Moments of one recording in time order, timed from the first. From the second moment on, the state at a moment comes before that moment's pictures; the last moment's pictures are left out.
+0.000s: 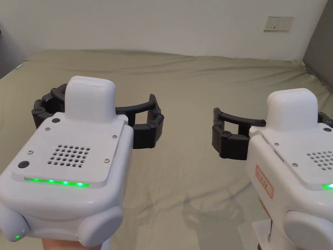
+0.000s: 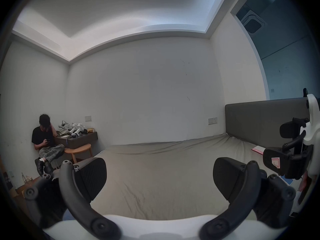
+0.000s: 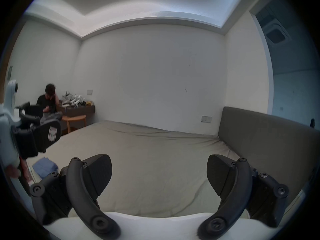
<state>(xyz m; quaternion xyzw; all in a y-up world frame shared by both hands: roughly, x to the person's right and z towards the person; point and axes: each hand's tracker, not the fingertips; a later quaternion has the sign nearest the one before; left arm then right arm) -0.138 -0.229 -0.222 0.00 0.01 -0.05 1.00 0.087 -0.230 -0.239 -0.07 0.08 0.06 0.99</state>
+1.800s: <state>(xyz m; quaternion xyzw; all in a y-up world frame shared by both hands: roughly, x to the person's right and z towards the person) -0.129 -0.225 -0.219 0.00 0.01 -0.06 1.00 0.082 -0.229 -0.230 -0.06 0.02 0.12 0.99</state>
